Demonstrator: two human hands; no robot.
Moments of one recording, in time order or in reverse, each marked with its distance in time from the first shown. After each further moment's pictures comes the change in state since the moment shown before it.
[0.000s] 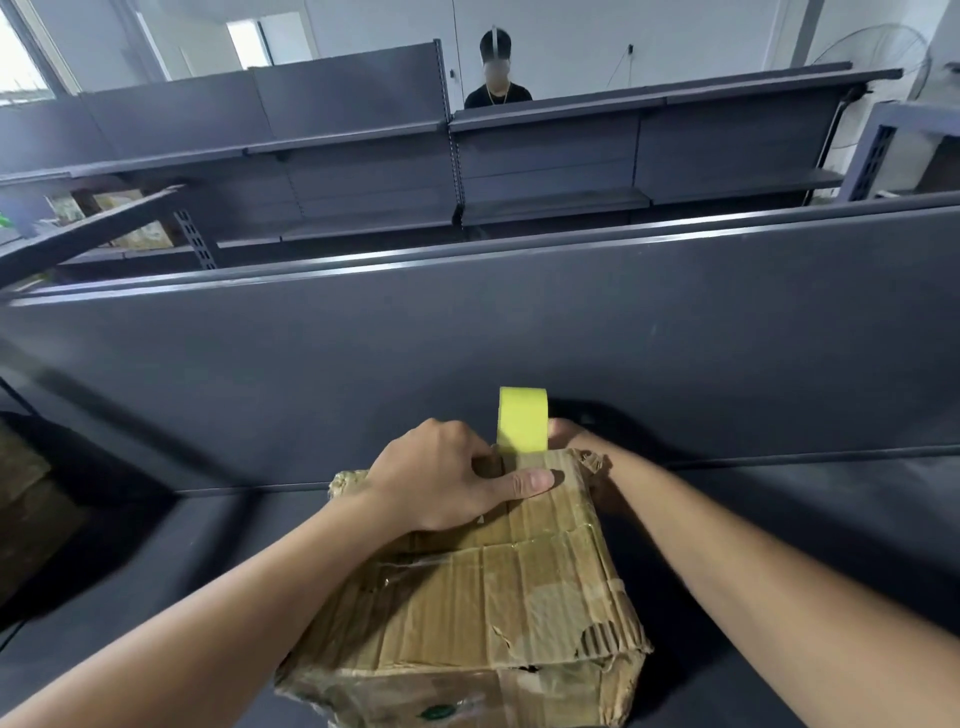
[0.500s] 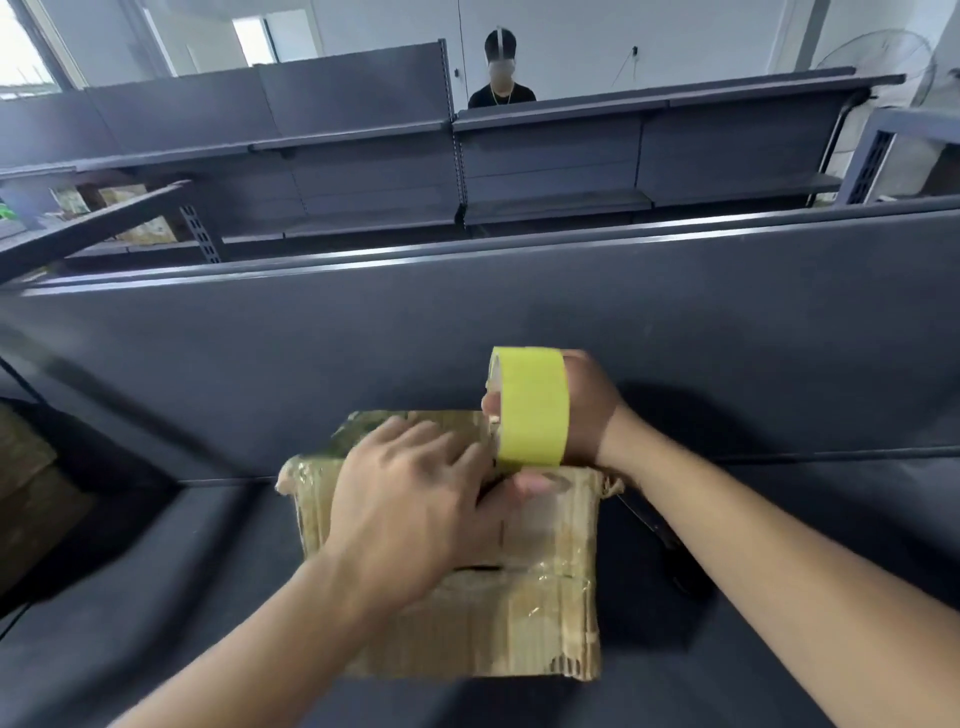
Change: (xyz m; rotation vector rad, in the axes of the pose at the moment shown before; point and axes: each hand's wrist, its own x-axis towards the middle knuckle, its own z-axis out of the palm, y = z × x) left_hand -0.053 0.015 0.005 0.291 0.857 0.422; right_hand -0.062 -0.046 0.030 -0.428 0.193 -0.657
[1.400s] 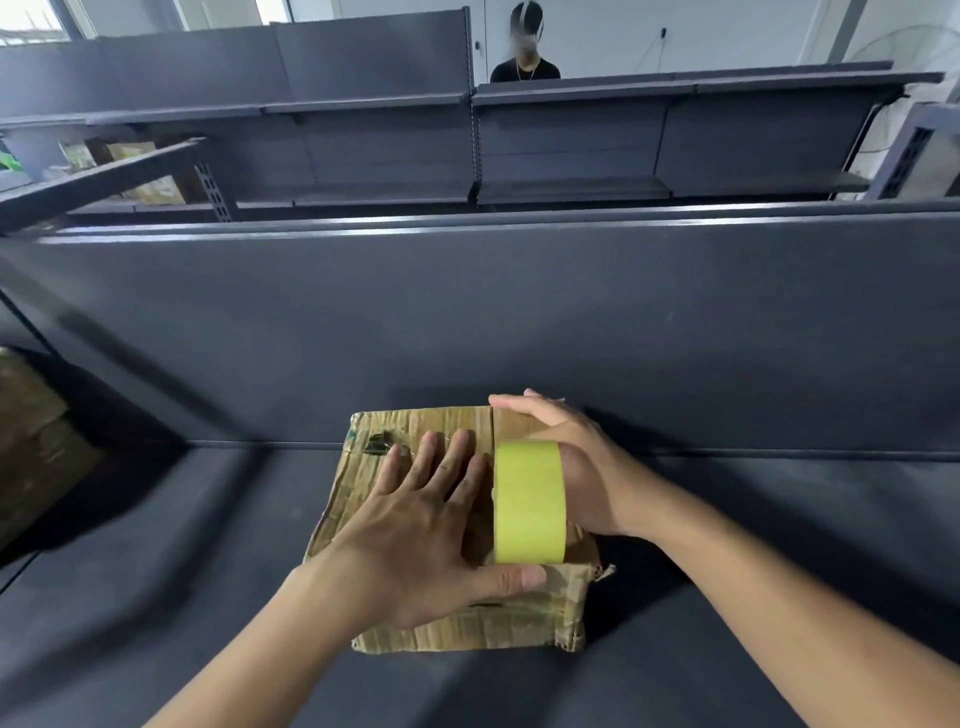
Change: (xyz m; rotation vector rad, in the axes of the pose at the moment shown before) left_hand -0.041 0.000 0.004 -0.098 -1.219 -0.299; right_hand -0.054 0.020 0.017 -0.468 -0.326 0.006
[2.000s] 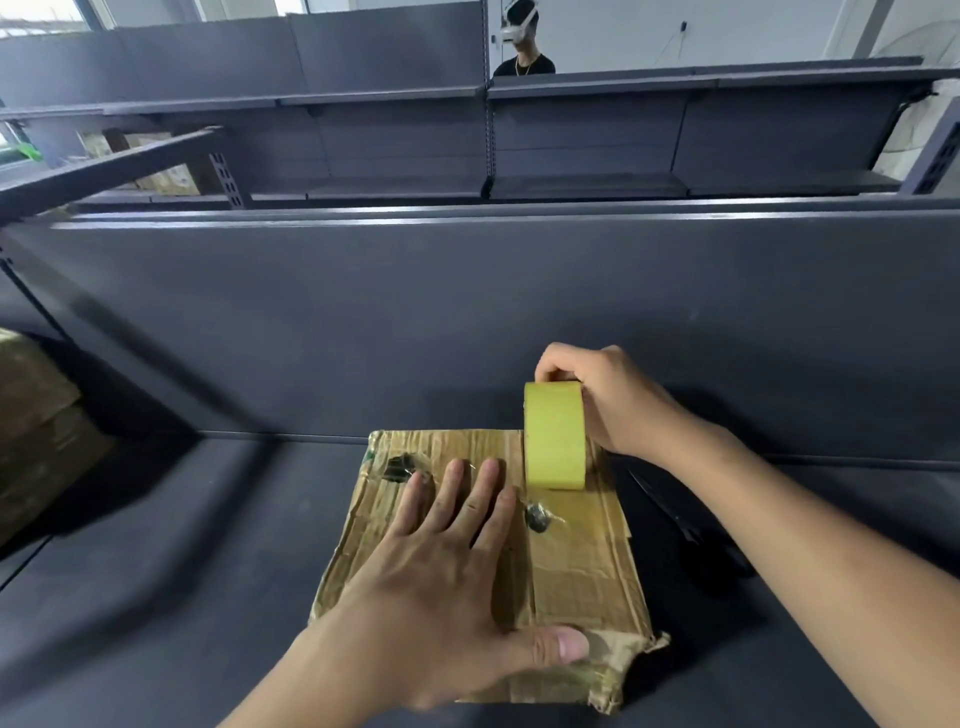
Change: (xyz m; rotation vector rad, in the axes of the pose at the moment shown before) left_hand -0.027 0.024 0.006 -0.005 -0.060 0.036; right_hand 0.040 0.020 -0.044 -0.125 0.173 -0.116
